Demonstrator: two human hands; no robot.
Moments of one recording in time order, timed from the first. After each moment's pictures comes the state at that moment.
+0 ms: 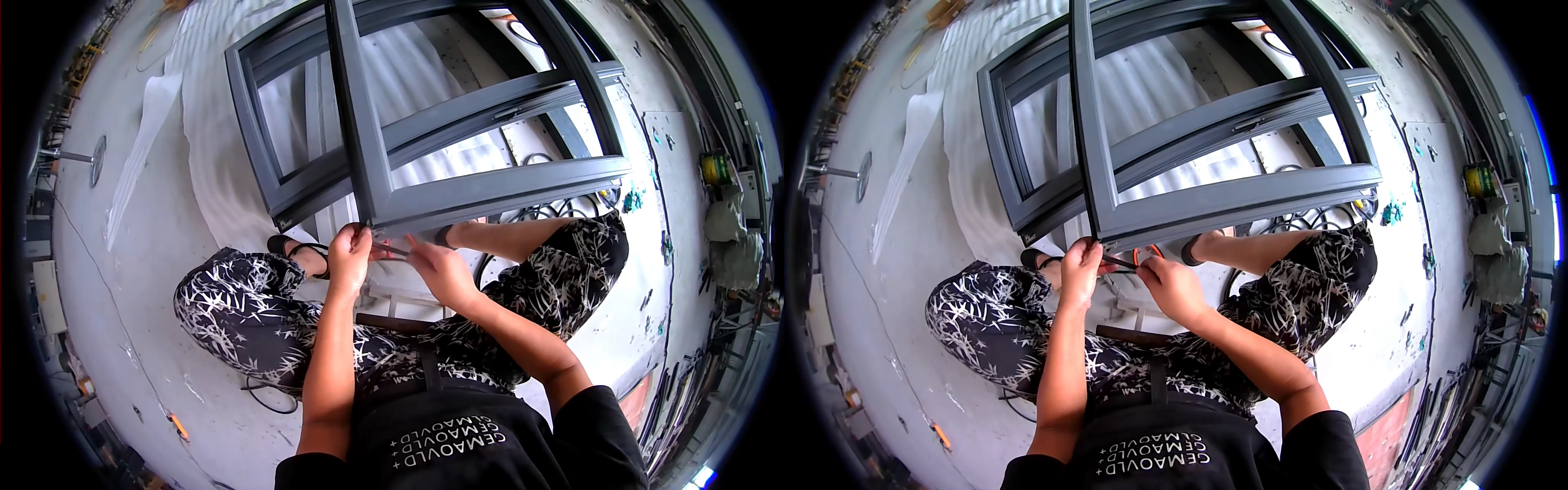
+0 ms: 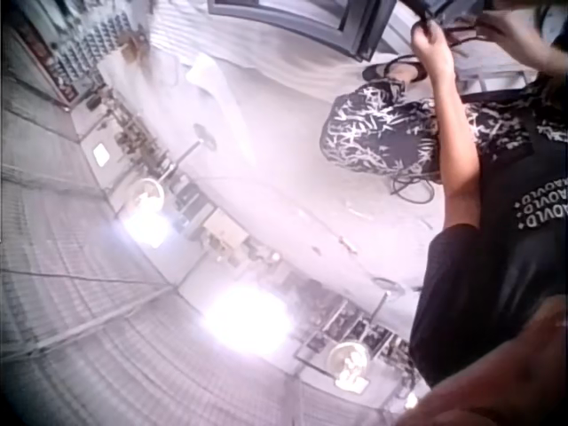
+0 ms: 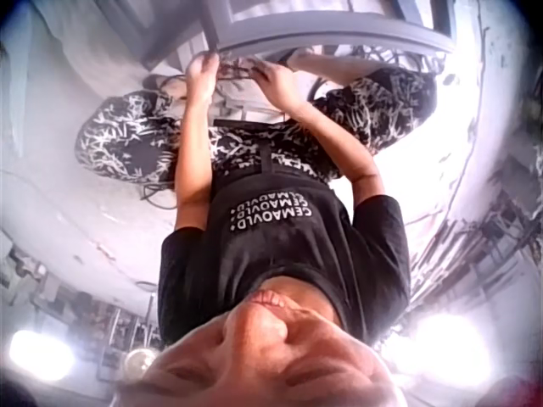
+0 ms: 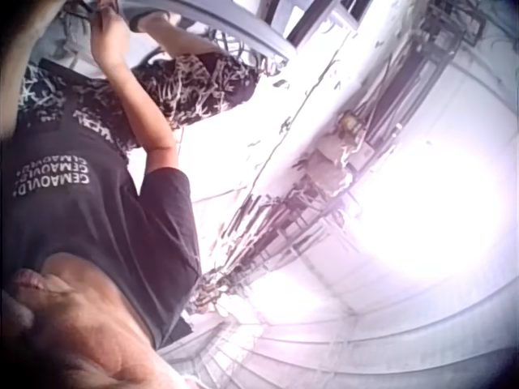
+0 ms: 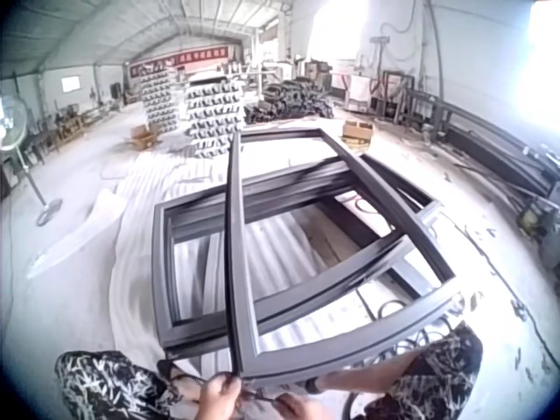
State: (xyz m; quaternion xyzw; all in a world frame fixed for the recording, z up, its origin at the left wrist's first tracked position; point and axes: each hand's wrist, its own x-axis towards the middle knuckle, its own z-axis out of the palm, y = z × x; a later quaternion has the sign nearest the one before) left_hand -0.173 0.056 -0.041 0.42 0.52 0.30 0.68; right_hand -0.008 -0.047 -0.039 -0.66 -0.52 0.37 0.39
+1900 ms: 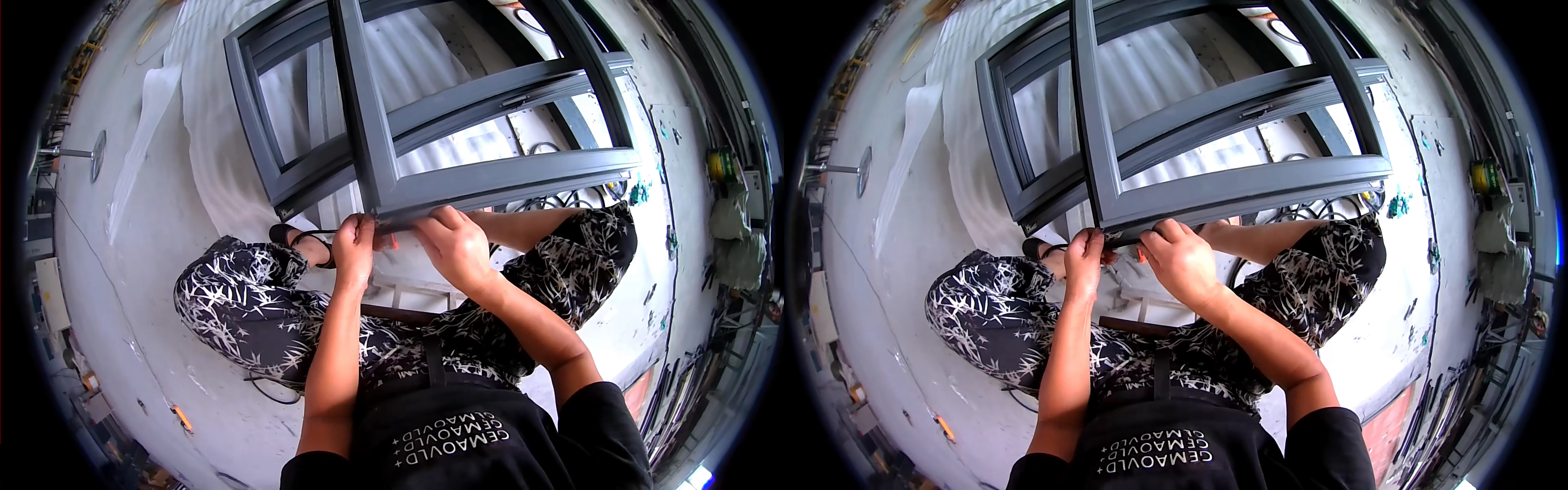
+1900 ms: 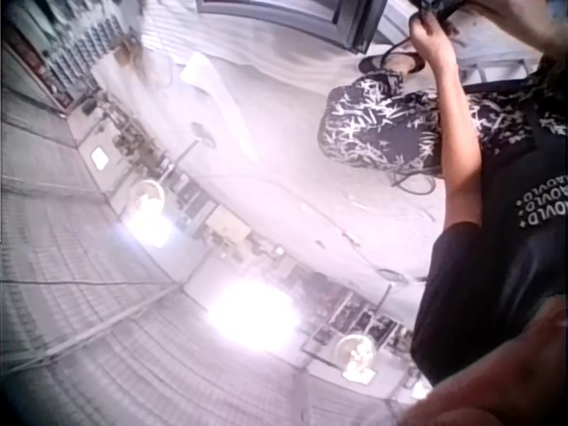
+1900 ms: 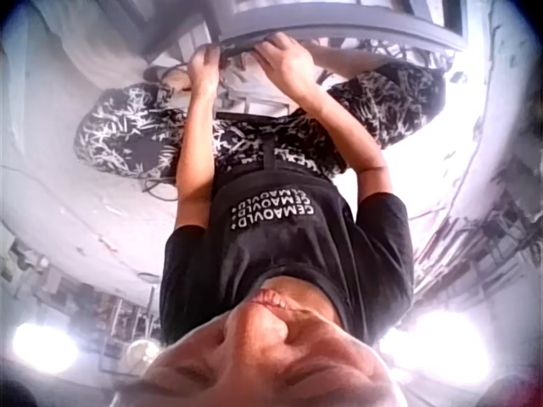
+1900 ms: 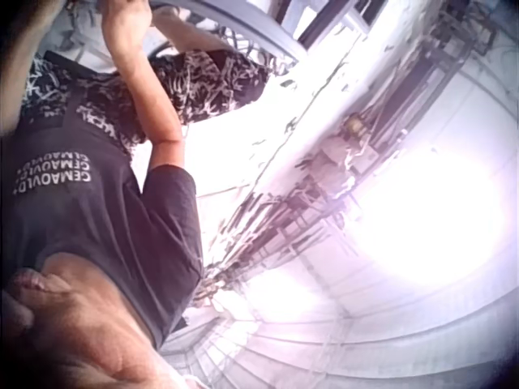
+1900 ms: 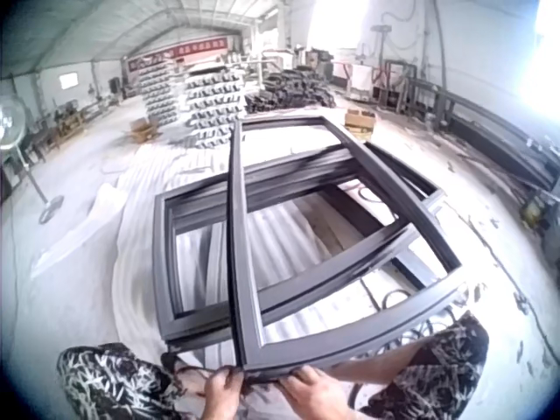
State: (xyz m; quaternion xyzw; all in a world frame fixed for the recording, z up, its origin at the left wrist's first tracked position) left_hand -0.163 0.051 -0.029 0.44 0.54 0.32 0.65; right_hand 0.010 -0.016 -0.004 -0.64 -0.66 0.09 0.37
